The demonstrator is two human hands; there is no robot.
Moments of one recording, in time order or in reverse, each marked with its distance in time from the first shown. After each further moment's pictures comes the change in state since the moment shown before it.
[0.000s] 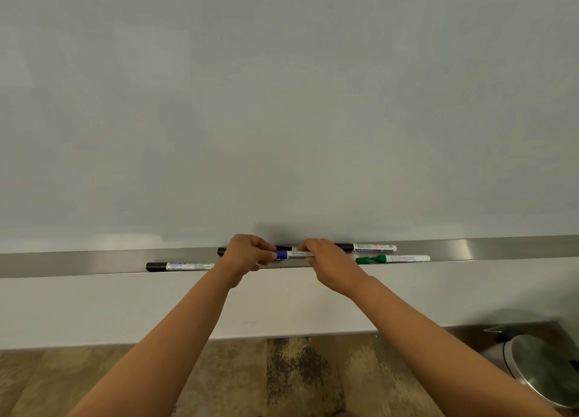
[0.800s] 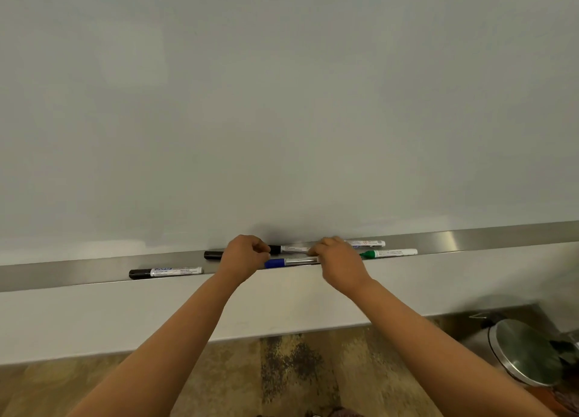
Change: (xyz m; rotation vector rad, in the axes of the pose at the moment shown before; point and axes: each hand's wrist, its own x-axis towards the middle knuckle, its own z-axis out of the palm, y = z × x) left_hand 0.023 -0.011 0.022 0.364 0.115 0.191; right_hand -0.007 0.032 0.003 -0.203 0.123 0.106
